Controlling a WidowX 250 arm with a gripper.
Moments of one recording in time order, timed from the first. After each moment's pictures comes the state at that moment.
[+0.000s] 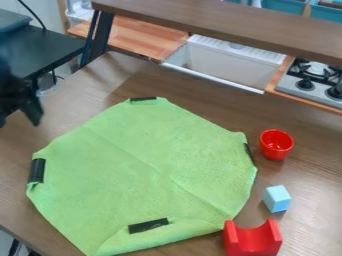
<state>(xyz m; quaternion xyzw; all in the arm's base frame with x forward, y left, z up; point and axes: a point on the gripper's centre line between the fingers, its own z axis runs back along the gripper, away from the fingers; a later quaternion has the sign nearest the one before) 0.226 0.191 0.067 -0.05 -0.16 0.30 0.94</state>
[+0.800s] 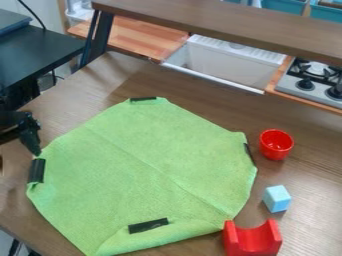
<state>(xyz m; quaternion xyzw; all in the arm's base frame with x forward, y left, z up) 0.212 0.173 0.031 -0.07 -0.16 0.42 0.89</state>
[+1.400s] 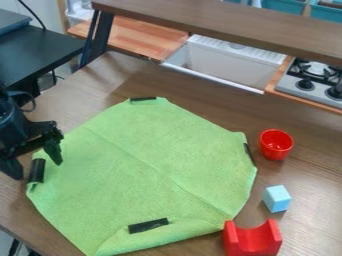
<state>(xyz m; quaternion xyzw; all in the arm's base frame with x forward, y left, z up) 0.226 0.155 0.011 -0.06 -0.14 0.43 0.89</state>
